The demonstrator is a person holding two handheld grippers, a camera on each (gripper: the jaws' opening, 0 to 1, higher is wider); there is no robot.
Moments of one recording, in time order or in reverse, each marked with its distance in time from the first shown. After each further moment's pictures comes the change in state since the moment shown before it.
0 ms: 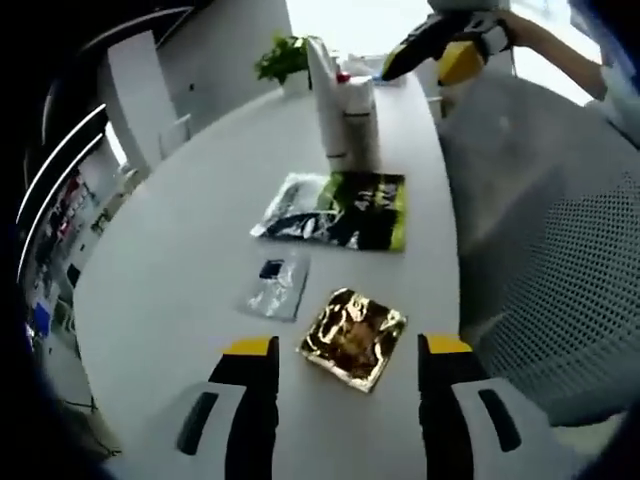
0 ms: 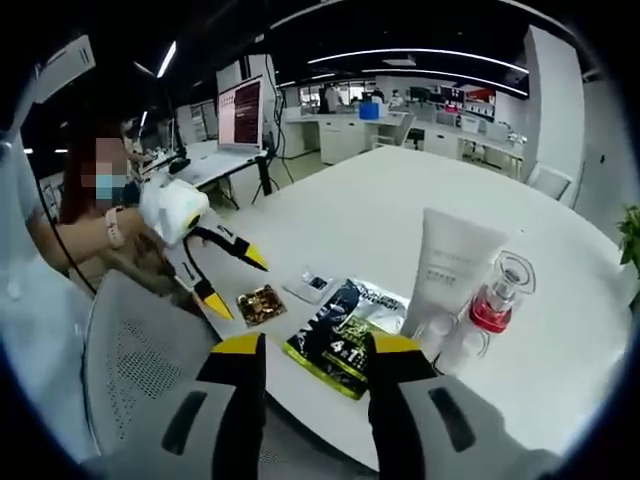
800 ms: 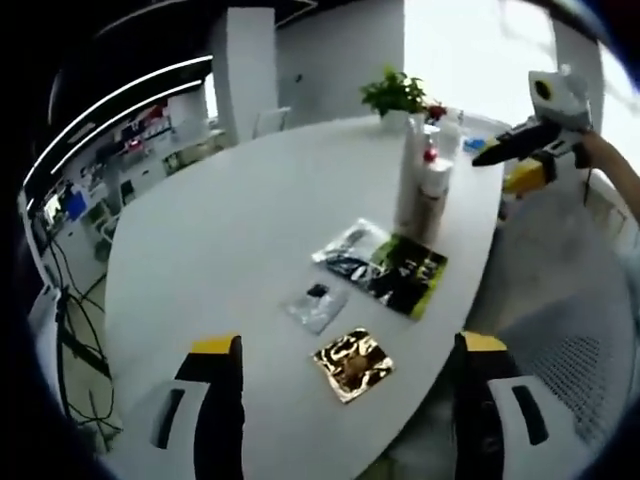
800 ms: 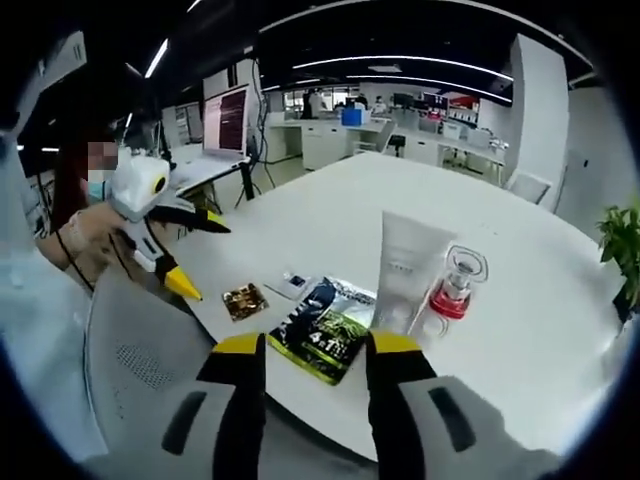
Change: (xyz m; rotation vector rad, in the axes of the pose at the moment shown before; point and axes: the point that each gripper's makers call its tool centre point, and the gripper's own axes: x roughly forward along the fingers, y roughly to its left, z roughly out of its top) left arm -0.055 0.012 0.026 -0.403 -0.124 0.282; right arm -0.025 -0.010 0.000 -0.015 -0.017 -0.080
